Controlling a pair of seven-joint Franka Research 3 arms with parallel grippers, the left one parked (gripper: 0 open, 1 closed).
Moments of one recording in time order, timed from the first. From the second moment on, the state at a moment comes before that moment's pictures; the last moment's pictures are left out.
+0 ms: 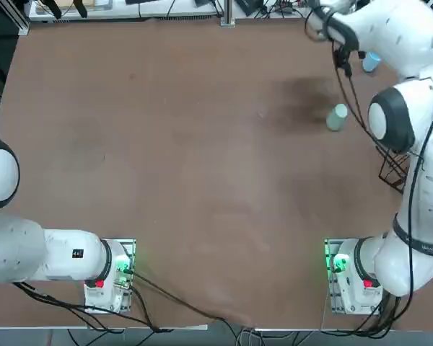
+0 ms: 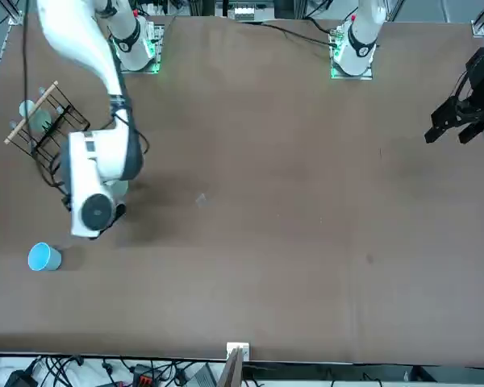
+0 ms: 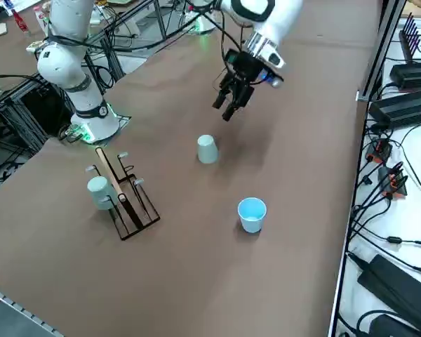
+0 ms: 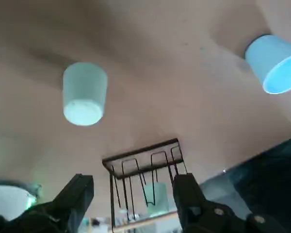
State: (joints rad) arm 0.43 0.62 -0.33 -1.33 -0.29 1.44 -0.48
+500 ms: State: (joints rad) arm 0.21 0.64 -0.33 -1.24 -0.14 1.68 -0.56
